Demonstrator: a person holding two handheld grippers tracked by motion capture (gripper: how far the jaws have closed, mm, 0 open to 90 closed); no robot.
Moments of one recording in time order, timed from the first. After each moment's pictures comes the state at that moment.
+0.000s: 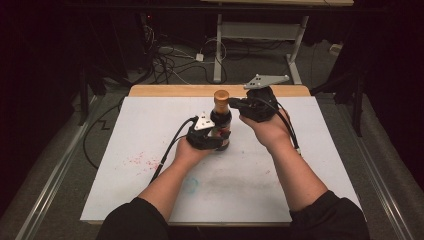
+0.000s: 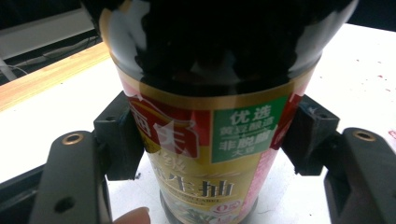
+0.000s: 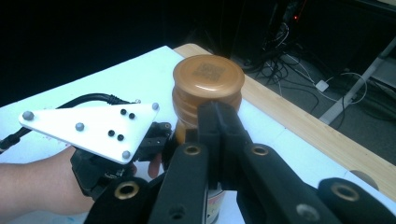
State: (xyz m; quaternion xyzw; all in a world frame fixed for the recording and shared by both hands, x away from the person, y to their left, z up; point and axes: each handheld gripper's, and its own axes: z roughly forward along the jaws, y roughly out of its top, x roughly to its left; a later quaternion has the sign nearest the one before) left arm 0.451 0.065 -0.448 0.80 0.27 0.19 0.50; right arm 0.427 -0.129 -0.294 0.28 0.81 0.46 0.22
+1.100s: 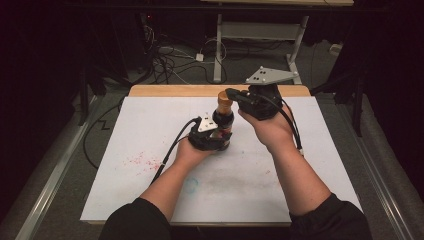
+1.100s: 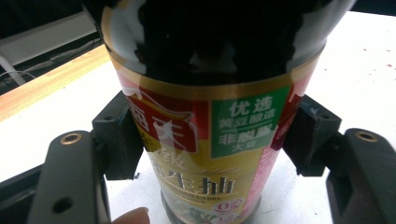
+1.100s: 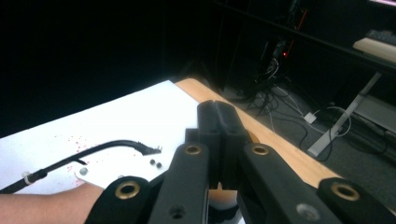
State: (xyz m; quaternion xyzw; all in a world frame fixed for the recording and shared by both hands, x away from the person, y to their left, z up) left arm 0.449 0.059 -0.448 0.81 0.26 0.21 0.48; right arm 0.401 -0.124 -0.262 0.26 0.79 0.50 0.25
